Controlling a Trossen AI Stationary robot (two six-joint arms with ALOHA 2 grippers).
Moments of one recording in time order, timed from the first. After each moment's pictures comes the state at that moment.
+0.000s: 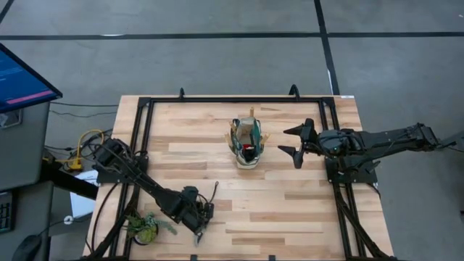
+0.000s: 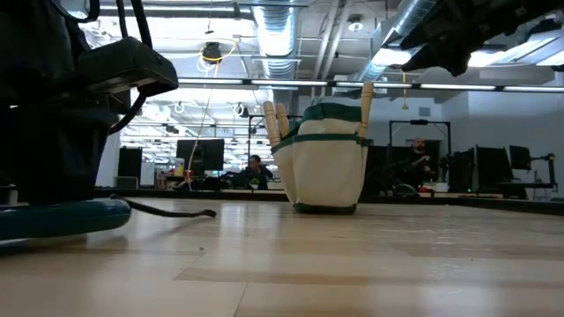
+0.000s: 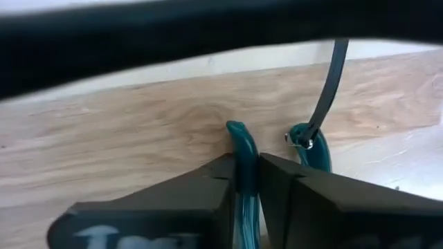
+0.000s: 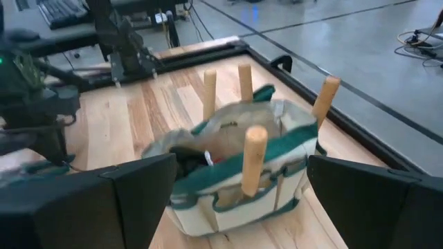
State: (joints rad) left arm -0.63 1.84 1.06 -0.59 -0.28 -2.08; right arm 0.14 0.72 0.57 -0.23 0.47 0.24
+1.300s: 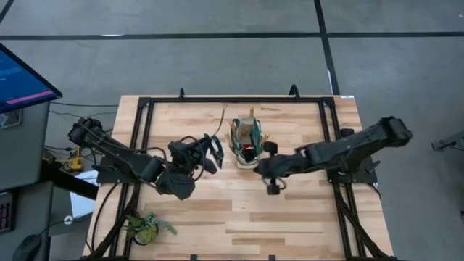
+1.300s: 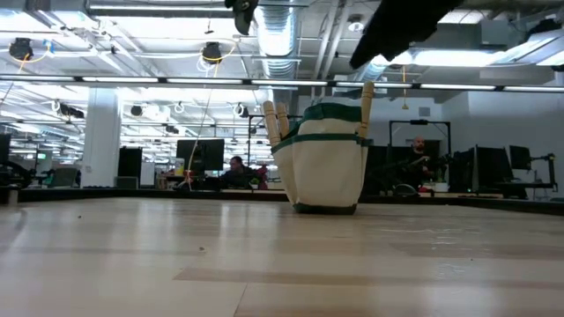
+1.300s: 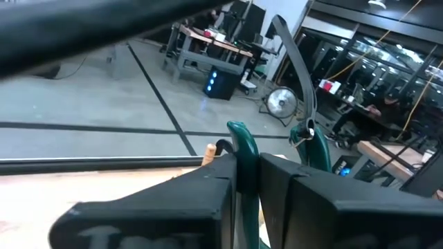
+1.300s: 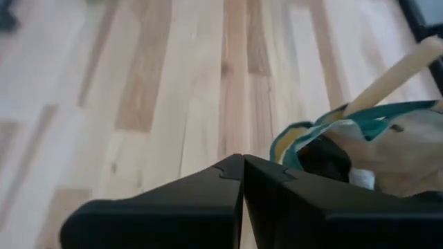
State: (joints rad) left arm -0.49 1.43 1.20 -0.32 -1.46 -1.00; right arm 0.28 1.36 0.98 -0.36 0.29 0.07
